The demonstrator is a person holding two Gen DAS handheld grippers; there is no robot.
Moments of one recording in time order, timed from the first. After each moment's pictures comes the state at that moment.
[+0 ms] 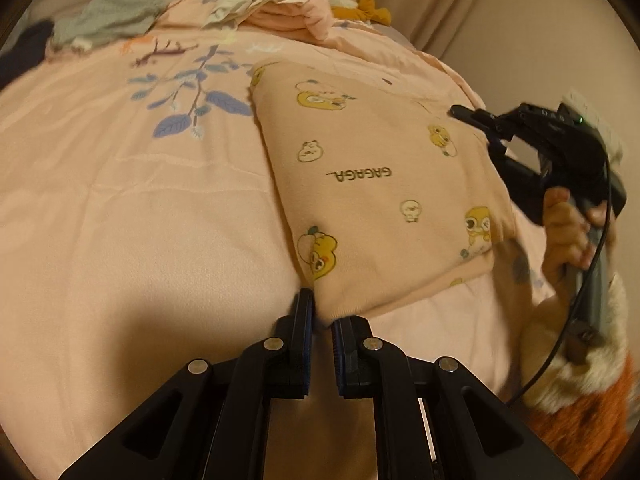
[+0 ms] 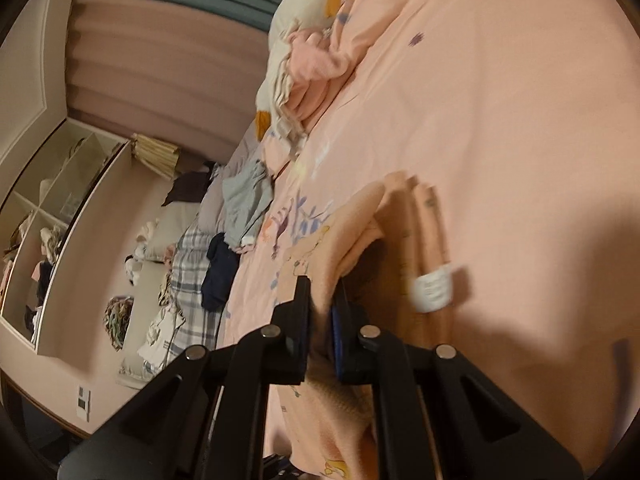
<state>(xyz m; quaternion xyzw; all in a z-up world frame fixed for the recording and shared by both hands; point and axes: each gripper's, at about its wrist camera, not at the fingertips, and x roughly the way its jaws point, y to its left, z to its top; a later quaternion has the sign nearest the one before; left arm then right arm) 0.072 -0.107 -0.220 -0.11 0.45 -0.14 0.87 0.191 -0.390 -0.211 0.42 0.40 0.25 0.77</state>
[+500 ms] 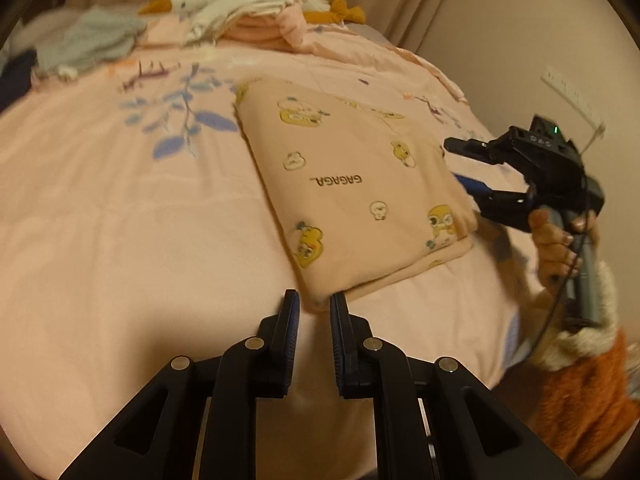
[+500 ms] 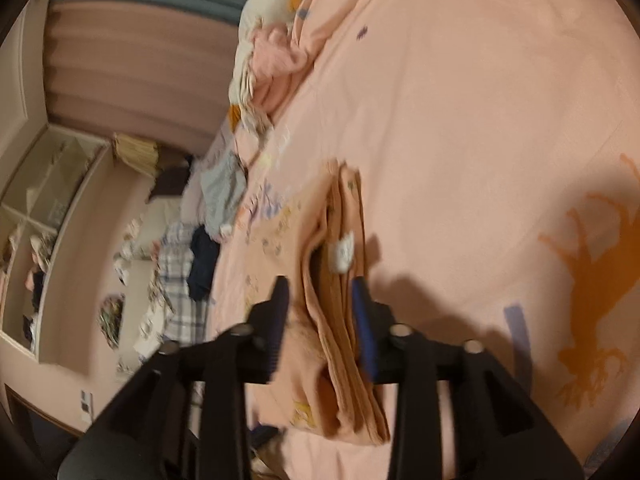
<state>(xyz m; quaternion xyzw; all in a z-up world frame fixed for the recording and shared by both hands) 0.059 -0.103 -0.205 -0.07 0.44 -0.16 0.88 0.171 -0.411 -0.227 0.39 0.47 0.26 0.75</state>
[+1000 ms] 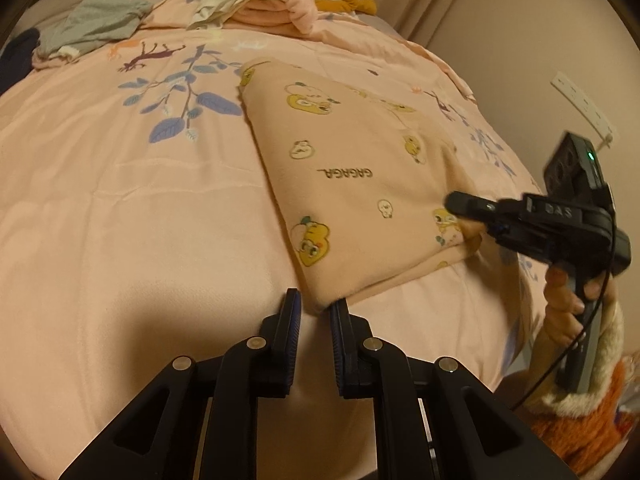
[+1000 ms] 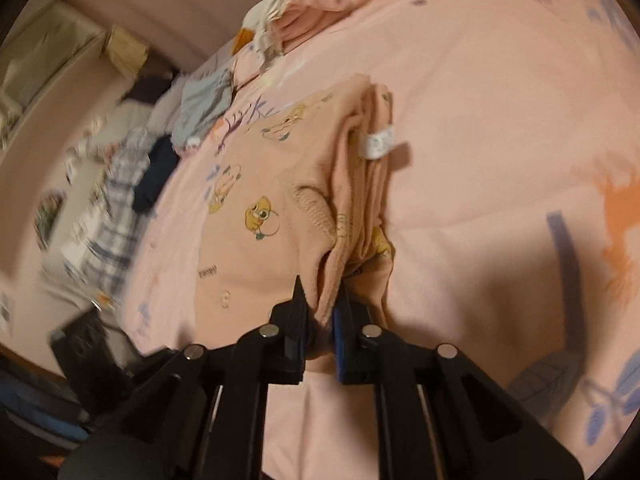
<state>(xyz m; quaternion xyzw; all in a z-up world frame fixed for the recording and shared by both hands) 0.072 -0.098 -0.215 -0.11 0.47 -0.16 0.86 0.144 -0.372 -0.225 0.26 0.49 0.25 0.80</state>
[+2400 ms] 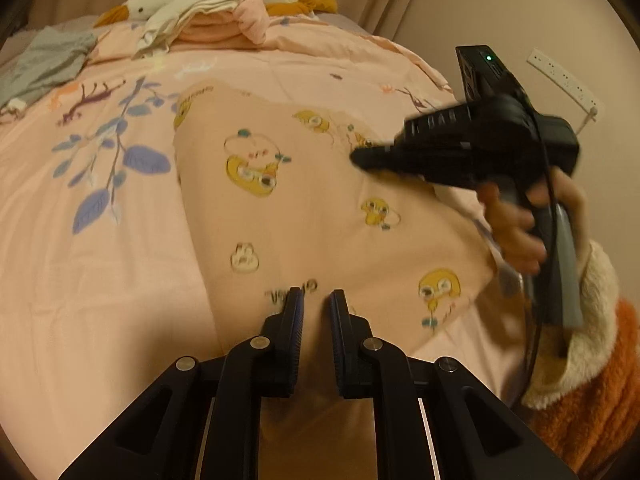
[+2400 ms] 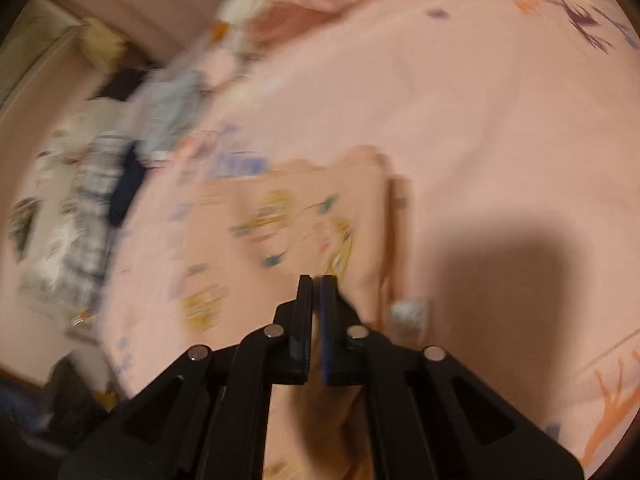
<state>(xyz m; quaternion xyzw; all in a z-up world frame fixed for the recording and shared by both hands) 0.129 -0.138 -0.213 -0.06 0.45 -0.21 0.86 0.256 -0.347 -0.225 0.21 0.53 0.20 0.80</state>
